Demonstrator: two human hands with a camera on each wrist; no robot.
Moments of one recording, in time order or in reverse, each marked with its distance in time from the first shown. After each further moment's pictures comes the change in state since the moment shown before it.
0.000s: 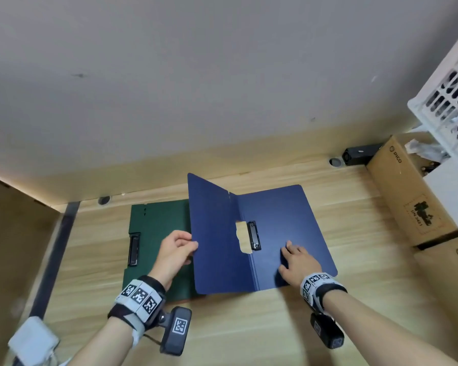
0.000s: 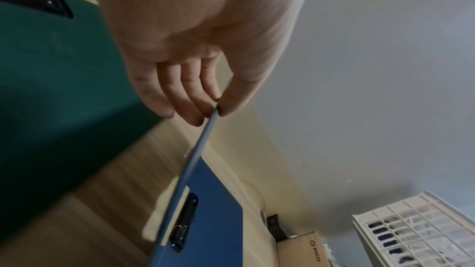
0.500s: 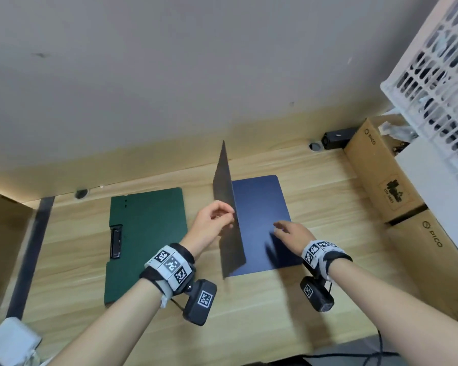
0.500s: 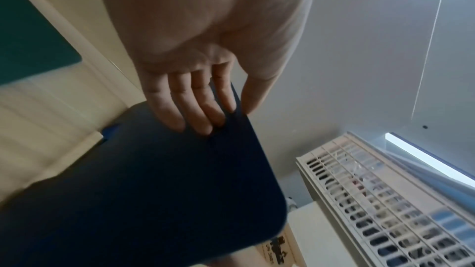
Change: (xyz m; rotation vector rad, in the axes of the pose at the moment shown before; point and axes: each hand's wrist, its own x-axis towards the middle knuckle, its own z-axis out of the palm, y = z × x) left_hand -0.016 0.044 0.086 0.074 -0.325 0.208; right_hand -0.005 0.027 -0.039 0.520 0.034 0.064
